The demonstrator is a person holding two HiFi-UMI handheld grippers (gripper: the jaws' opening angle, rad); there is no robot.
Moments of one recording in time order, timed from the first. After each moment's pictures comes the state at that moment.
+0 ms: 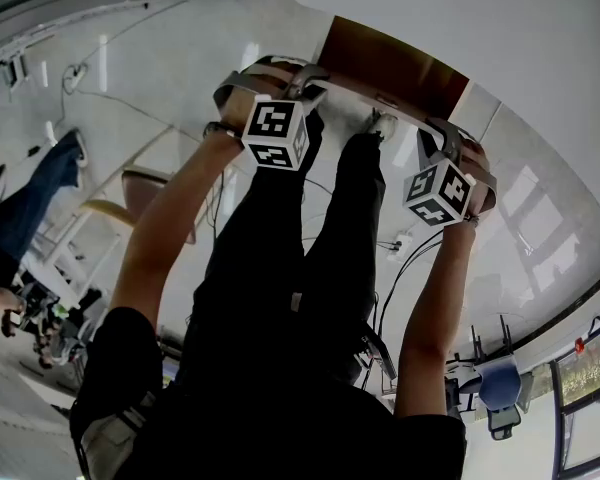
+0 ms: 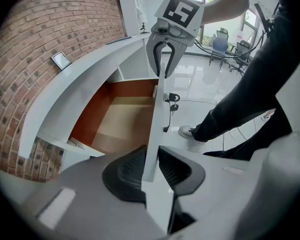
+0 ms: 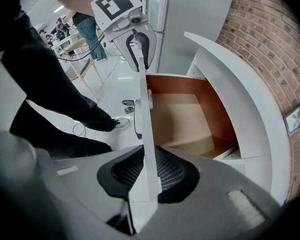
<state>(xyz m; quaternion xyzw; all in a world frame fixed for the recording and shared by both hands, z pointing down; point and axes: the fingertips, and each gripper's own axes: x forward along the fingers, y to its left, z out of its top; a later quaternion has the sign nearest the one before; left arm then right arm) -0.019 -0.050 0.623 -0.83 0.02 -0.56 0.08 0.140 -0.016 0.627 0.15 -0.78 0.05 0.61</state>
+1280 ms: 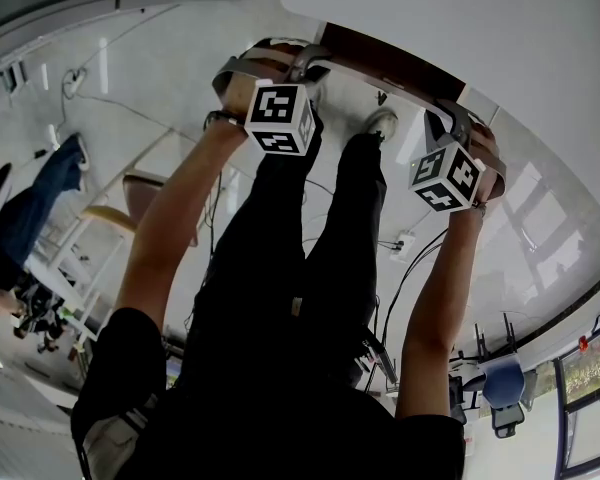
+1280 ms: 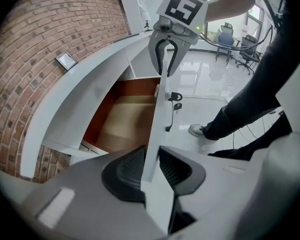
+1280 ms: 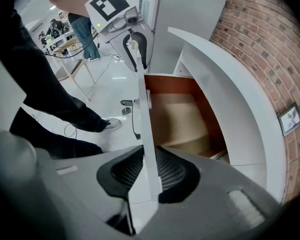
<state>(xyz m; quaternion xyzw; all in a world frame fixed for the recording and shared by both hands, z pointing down) -0.014 -0.095 0.627 -0.82 0.05 -0.56 0.10 0.146 -0.061 0.631 0.18 -0.78 0.03 0.60</state>
